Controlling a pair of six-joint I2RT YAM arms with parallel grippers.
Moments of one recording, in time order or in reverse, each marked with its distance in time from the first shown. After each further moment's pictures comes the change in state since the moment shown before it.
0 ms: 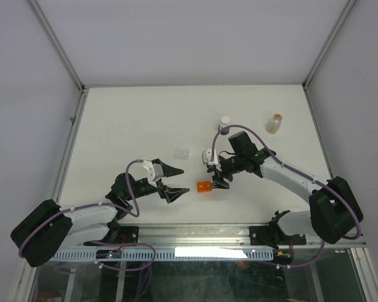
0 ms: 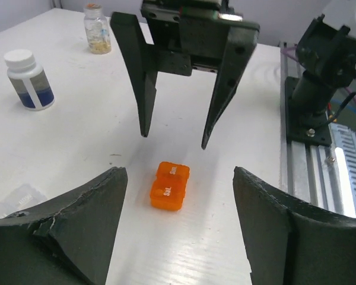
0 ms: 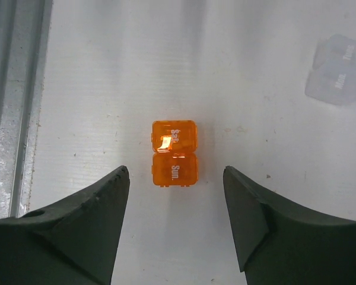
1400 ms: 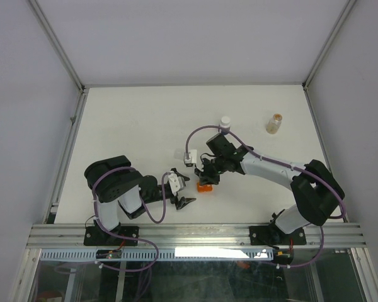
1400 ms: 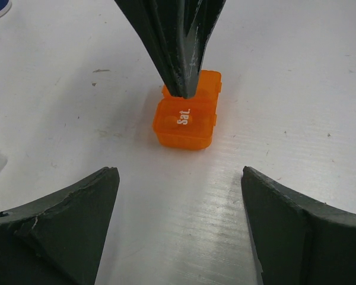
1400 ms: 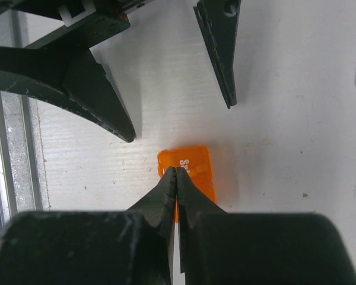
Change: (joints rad) left arm -0.105 0.847 0.037 0.507 -0.108 0.327; right arm 0.159 0.186 0.136 -0.026 0.178 0.267
